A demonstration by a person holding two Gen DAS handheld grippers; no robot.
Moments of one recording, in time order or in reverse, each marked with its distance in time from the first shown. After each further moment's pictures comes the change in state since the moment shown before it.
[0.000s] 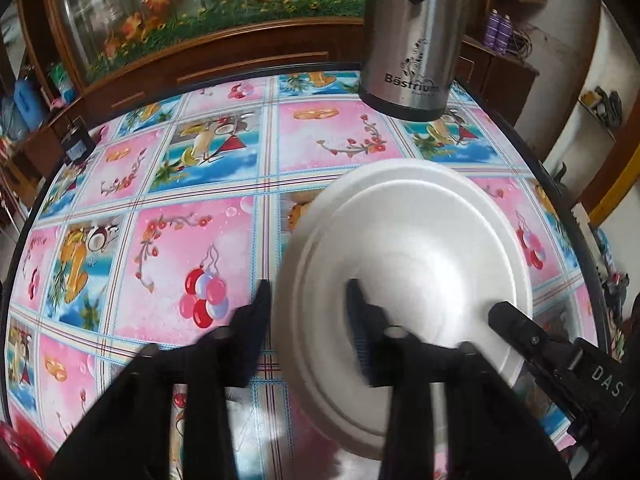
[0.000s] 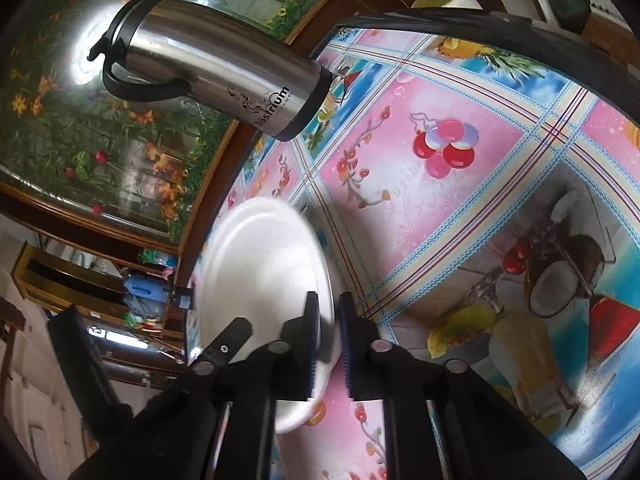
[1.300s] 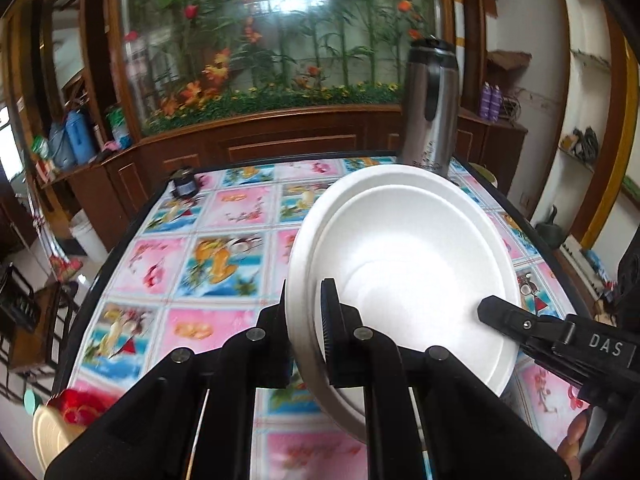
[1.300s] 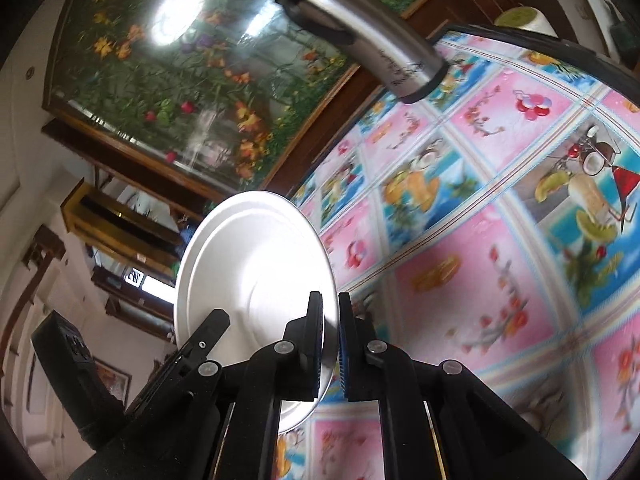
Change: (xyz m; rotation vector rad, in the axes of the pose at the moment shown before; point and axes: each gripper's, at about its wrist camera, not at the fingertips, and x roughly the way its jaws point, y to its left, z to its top) left arm -0.173 0.116 -0.097 -0.046 -0.312 0.045; right arm -0.077 0.087 -0.115 -0.210 0.016 0.215
